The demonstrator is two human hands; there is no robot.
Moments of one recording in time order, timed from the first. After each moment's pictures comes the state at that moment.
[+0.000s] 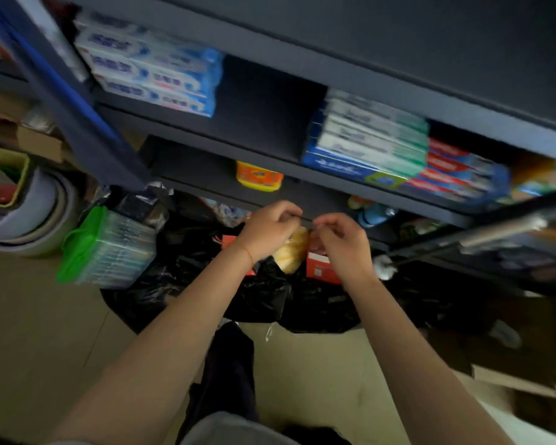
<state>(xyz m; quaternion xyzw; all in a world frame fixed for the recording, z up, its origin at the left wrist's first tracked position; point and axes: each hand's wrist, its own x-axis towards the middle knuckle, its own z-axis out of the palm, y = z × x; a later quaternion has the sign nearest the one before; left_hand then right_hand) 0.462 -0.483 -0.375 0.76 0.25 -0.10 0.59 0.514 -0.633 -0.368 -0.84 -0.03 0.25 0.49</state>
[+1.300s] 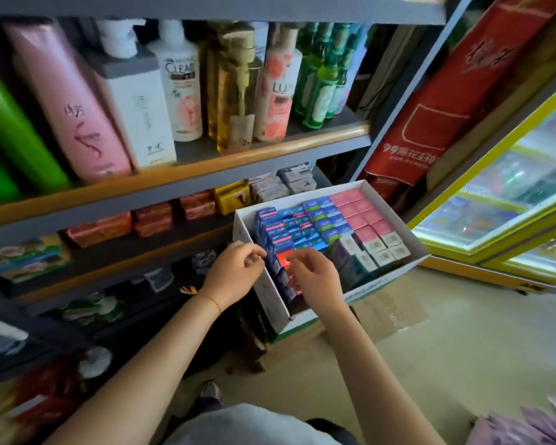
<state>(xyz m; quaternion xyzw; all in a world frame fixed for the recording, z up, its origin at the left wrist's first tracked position) 0.736 -1.260 -0.269 0.87 -0.11 -0.13 0.47 0.681 -1.426 -0.239 -0.81 0.20 0.02 0.56</state>
